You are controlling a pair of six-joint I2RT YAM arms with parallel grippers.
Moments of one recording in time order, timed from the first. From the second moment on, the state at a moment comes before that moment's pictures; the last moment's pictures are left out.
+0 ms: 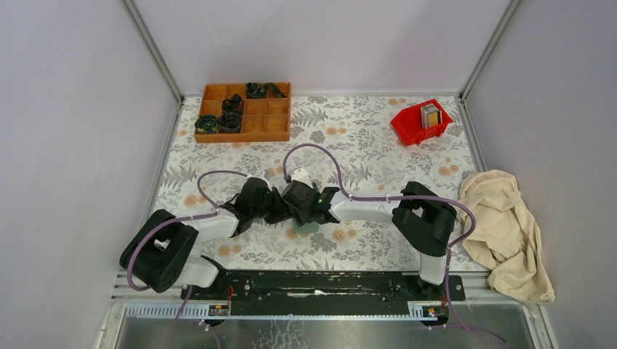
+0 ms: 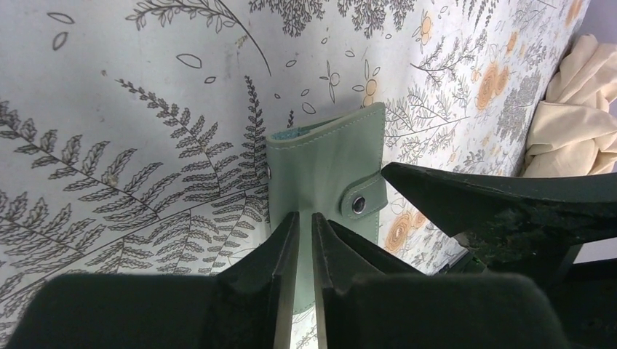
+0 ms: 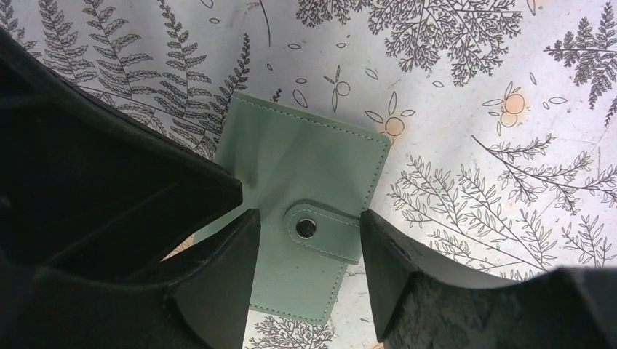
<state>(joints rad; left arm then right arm) -0.51 1.37 0.38 0.25 0.30 -0.95 1.09 1.87 1.18 -0.36 0.35 0.48</state>
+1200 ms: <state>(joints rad) -0.61 1.46 0.46 0.22 0.16 -1.05 1.10 1.85 1.13 -0.32 0.51 0.39</state>
